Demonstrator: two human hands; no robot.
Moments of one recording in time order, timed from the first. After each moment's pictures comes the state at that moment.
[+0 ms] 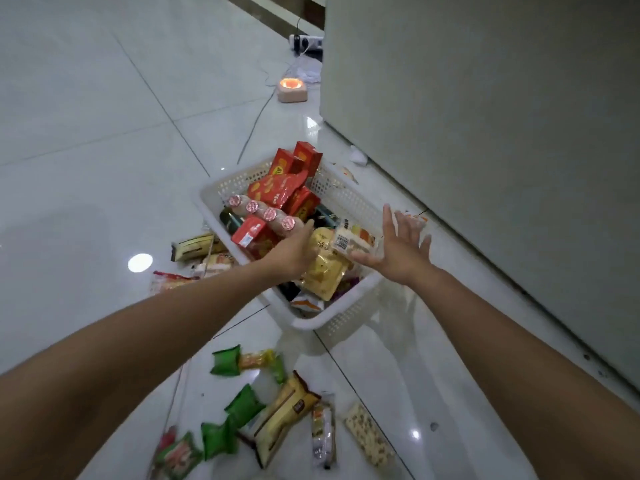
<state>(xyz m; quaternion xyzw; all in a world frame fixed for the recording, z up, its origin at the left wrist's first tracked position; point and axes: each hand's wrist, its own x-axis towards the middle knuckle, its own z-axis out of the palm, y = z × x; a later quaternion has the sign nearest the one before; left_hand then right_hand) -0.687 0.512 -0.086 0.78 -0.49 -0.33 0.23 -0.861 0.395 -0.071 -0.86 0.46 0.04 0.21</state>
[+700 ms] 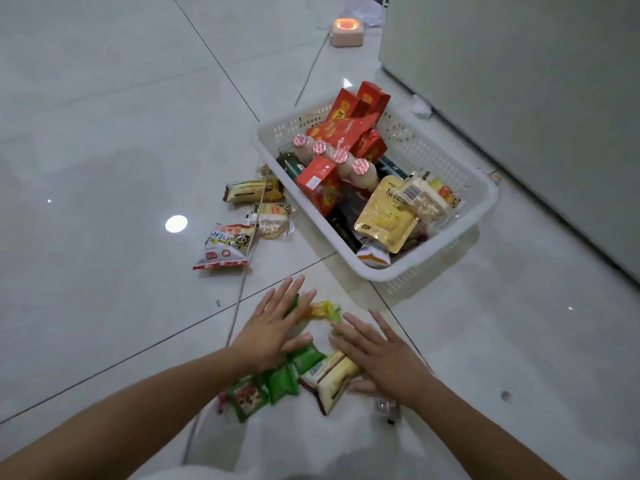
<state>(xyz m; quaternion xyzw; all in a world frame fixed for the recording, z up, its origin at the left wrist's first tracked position) -0.675 0.729 -0.246 0.75 -0.64 -0.16 0.02 -0.895 0.584 -0.245 -1.00 0.00 0.03 -0.06</state>
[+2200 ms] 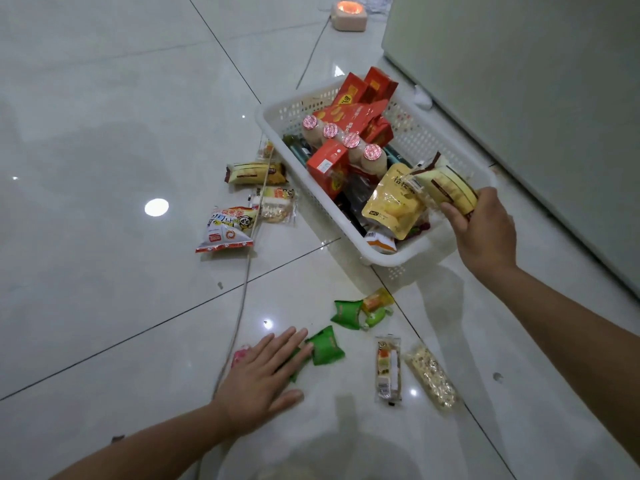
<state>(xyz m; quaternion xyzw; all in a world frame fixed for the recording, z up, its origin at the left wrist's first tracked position) -0.721 0.817 -0.272 0.71 -0.69 -0.12 0.09 -0.859 0.476 -0.105 -0.84 0.50 -0.20 0.09</state>
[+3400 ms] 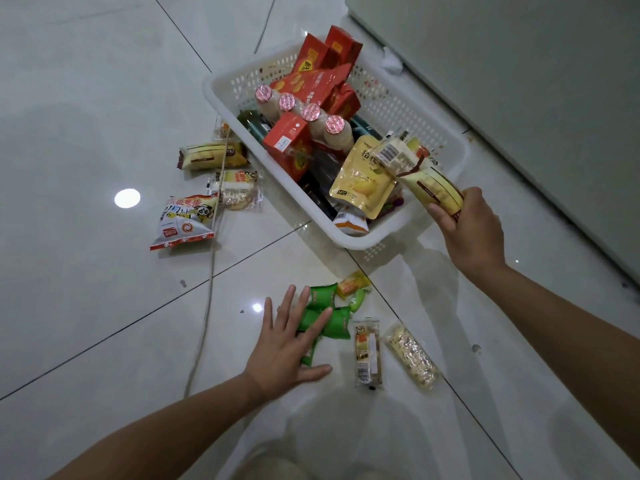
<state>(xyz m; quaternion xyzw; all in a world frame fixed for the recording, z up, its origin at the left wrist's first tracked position) -0.755 0.740 -0.290 0.73 -0.67 -0.07 0.10 -0.899 0.468 -0.132 -0.83 0.53 -0.14 0.11</state>
